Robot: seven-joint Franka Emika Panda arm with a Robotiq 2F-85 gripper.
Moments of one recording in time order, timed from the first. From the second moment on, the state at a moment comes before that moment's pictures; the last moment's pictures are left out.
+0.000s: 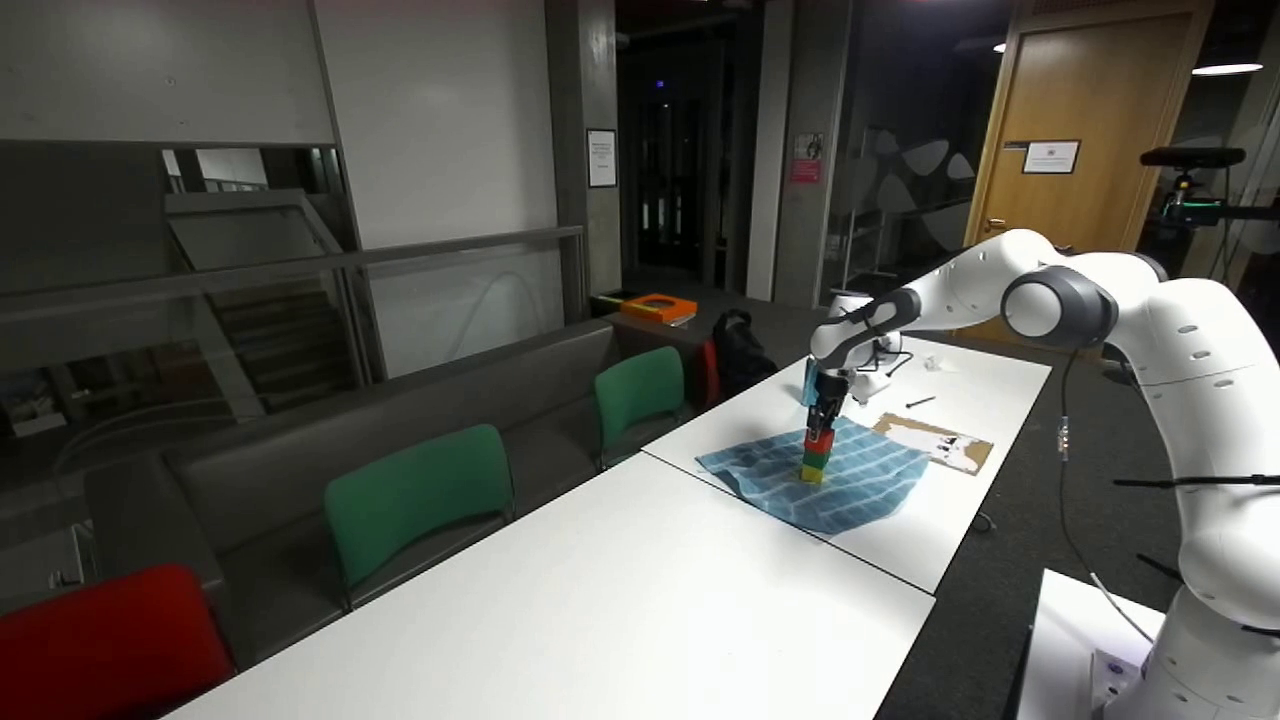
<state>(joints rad) -0.40 0.60 -0.10 -1.66 0.18 2.31 -0.51</state>
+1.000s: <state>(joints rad) -0.42 0.62 -0.10 -1.62 0.16 2.30 -0.51</state>
